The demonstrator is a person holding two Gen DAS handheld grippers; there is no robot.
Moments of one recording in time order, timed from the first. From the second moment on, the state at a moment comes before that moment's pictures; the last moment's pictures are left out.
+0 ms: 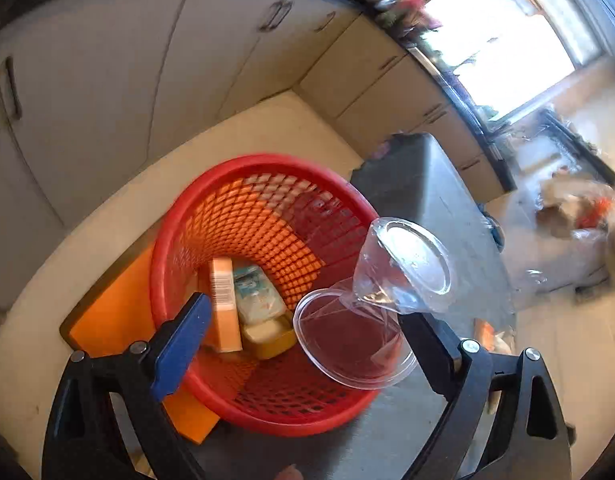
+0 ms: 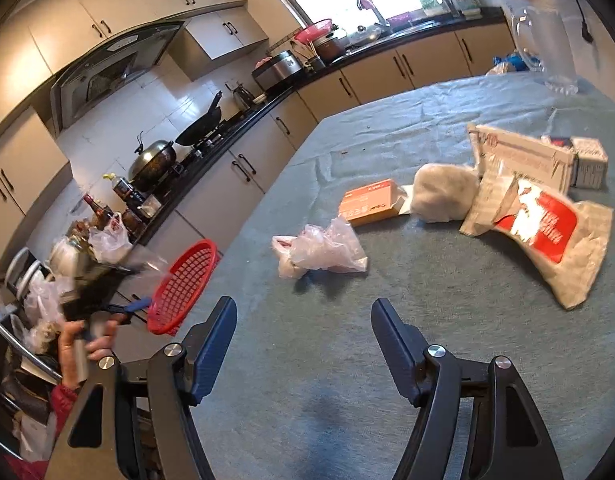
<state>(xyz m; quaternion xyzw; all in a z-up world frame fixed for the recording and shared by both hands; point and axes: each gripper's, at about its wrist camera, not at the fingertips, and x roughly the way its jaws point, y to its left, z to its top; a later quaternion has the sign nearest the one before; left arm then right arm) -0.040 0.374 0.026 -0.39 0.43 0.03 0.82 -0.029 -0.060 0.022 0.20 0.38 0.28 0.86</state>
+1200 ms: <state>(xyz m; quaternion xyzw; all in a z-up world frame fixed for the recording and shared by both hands) -0.107 0.306 0.068 0.03 0.26 -0.05 0.97 0.020 0.173 0.062 0.10 0.40 0.44 0.80</state>
